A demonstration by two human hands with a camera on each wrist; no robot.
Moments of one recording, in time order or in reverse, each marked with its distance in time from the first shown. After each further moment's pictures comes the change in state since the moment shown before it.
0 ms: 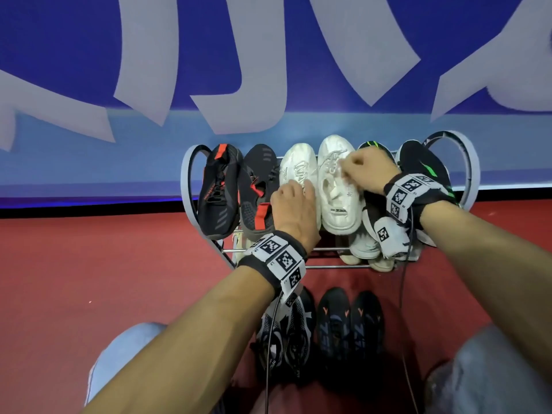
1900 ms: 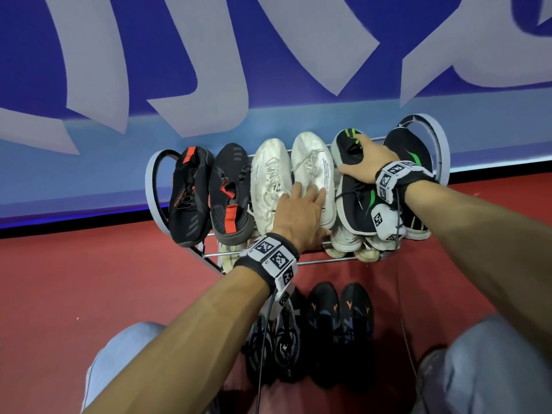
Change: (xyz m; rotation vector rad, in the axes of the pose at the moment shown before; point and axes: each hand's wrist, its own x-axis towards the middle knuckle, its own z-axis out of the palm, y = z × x) left_hand 0.024 0.050 0.010 -0.014 -0.002 0.316; right_hand 0.026 0.095 -0.016 -0.275 0.009 0.259
